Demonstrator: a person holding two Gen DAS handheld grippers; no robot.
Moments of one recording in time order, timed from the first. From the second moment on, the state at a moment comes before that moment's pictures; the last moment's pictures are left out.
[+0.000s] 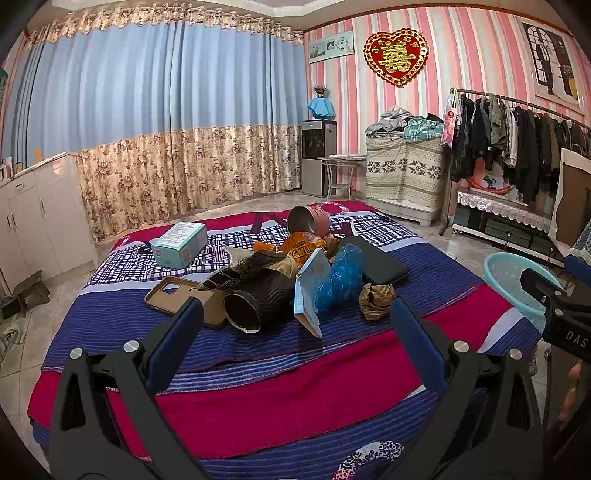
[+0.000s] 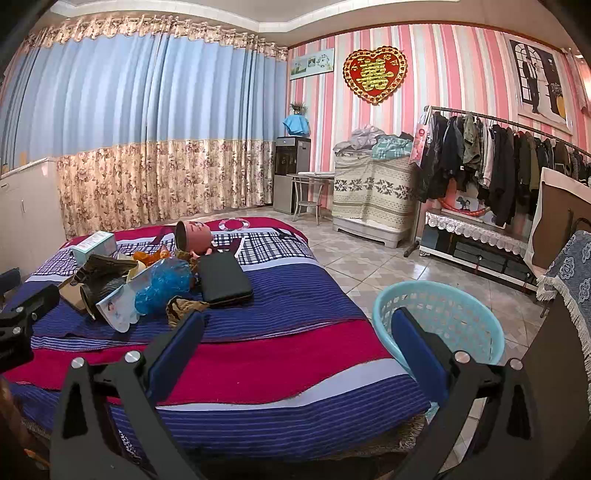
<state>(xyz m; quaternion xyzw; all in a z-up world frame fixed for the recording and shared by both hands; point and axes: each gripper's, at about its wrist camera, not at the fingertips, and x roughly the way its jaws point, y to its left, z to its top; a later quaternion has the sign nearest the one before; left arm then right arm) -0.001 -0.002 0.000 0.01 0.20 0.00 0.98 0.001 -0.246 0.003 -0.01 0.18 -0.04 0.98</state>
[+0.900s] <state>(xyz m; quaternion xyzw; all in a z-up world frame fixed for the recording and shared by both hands) -0.007 -0.003 0.008 0.01 0.20 0.00 0.98 -0.001 -0.246 0.003 -0.01 0.18 -0.04 0.98</state>
